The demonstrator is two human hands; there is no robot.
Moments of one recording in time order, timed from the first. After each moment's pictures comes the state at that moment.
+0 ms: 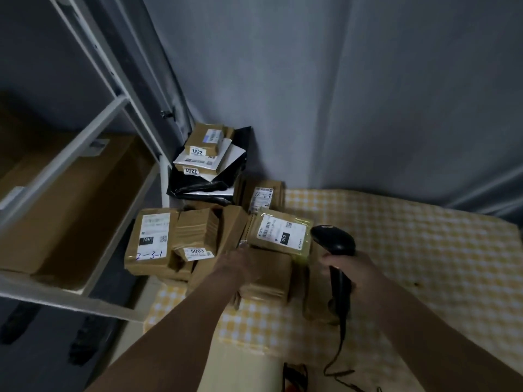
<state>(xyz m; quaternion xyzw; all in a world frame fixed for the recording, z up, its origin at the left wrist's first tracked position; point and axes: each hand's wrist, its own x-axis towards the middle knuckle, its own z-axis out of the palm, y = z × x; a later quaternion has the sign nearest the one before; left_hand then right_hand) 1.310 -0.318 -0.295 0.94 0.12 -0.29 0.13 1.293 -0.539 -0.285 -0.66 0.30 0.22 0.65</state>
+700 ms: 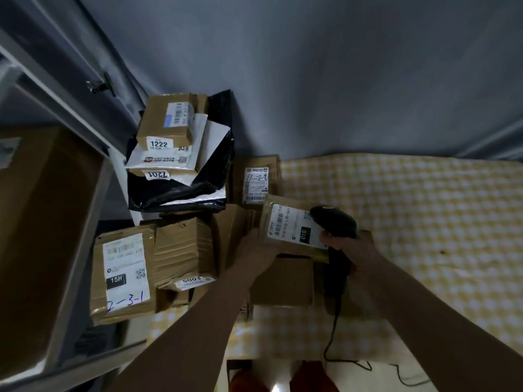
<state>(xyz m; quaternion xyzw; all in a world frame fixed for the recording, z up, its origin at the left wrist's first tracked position) 1.408 -0.305 -0.380 0.83 0.17 -0.33 0.42 1.374 -0.489 -0.375 -0.56 0.41 0.19 0.69</state>
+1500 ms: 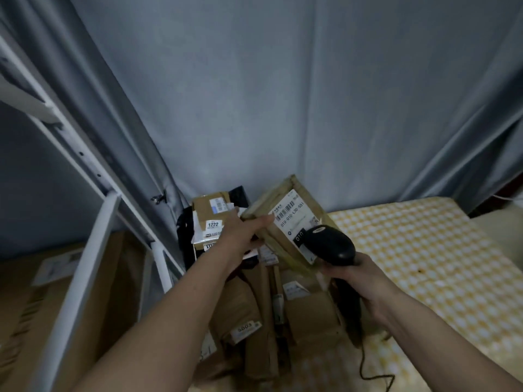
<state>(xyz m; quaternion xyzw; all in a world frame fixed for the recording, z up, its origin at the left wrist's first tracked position) 1.439 -0.216 -0.176 0.66 0.03 -0.26 0.70 1.291 -0.386 -0.202 -0.64 0.32 0.01 0.70</state>
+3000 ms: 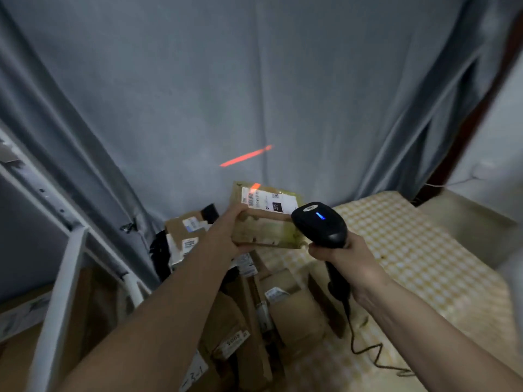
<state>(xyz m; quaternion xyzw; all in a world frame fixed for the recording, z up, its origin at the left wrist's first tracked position) 1.428 -0.241 -0.137 0.64 0.12 -0.34 0.68 1.252 -0.359 -0.140 -0.63 0.29 -0.20 0.69</state>
